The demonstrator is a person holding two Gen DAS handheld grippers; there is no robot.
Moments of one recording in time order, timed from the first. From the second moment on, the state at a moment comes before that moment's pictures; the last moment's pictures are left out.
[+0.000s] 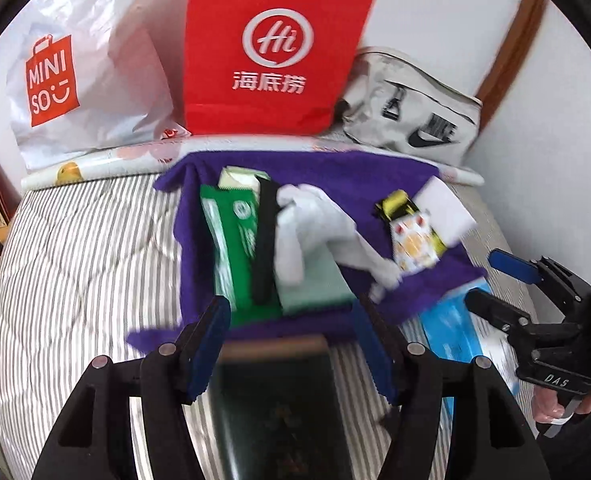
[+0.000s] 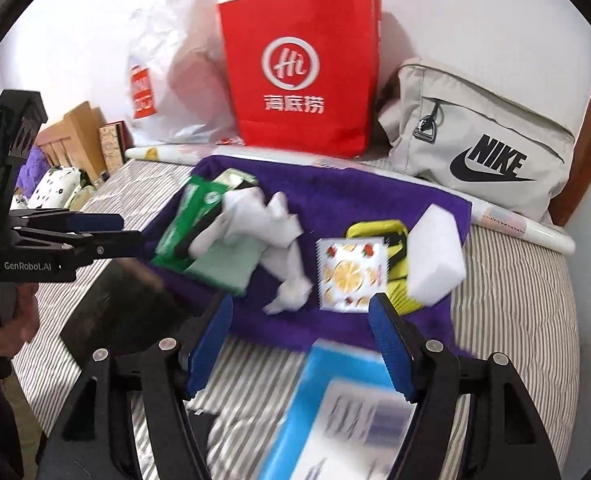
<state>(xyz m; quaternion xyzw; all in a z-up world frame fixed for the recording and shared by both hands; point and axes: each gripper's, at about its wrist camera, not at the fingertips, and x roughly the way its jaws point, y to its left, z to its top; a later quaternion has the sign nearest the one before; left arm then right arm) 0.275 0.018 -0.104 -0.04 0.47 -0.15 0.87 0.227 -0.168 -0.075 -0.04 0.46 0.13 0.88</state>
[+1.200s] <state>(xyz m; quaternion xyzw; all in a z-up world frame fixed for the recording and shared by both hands) 0.104 0.093 -0.170 -0.16 0.50 -0.15 0.84 0.056 -0.122 -0.160 -0.08 0.46 0.13 0.88</state>
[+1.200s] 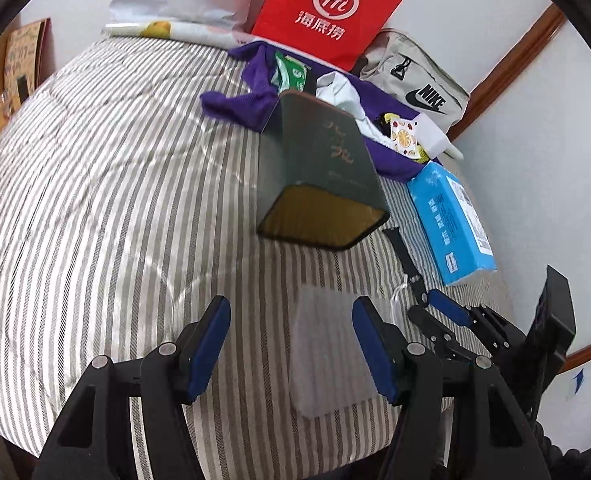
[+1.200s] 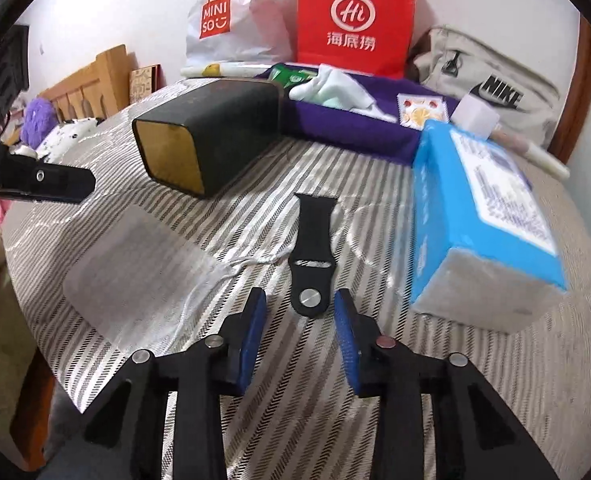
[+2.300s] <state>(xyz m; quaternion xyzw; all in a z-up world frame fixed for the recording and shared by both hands) 0.099 0.069 -0.189 -0.13 0.54 -0.12 0.82 0.007 -0.164 -0.152 -0.04 0.45 0.15 0.88</state>
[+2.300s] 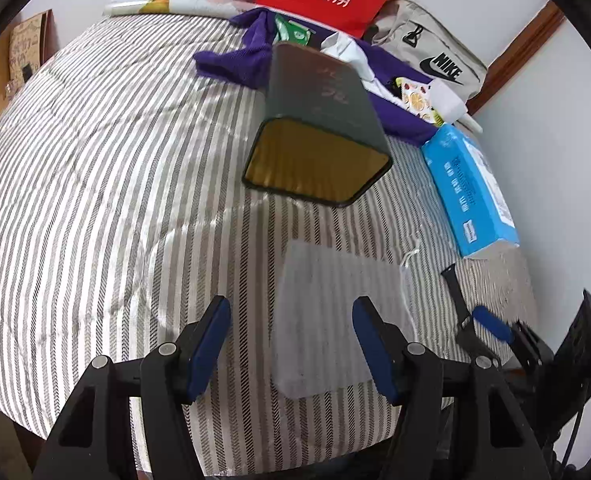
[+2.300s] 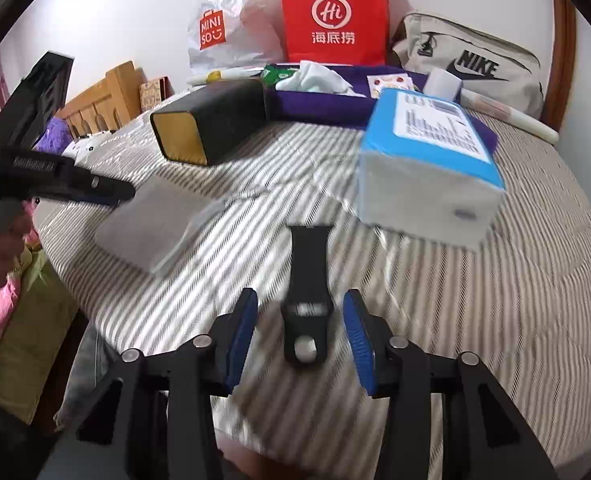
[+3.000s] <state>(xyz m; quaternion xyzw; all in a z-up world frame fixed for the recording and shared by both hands) 0.081 0.054 -0.189 -0.09 0.52 -0.15 0.83 0.028 -0.158 -0.158 -0.05 0.44 0.15 0.88</state>
